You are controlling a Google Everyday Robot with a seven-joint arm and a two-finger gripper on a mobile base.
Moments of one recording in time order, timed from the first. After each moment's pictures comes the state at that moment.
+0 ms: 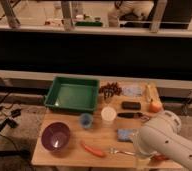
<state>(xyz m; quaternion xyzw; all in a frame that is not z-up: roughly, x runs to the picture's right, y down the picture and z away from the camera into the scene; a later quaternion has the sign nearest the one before) 0.184 0.271 0.631 -0.30 -0.04 -0.04 0.95</state>
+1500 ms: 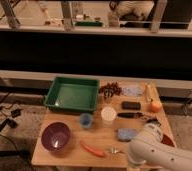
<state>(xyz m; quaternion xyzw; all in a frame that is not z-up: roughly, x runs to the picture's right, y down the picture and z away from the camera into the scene) 0.161 0.348 0.692 -0.35 -0.04 0.02 0.94</state>
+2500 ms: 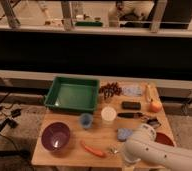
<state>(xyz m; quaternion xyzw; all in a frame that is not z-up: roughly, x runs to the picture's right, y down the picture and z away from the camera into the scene) 0.141 0.352 0.717 -0.34 -0.08 -0.03 0.94</state>
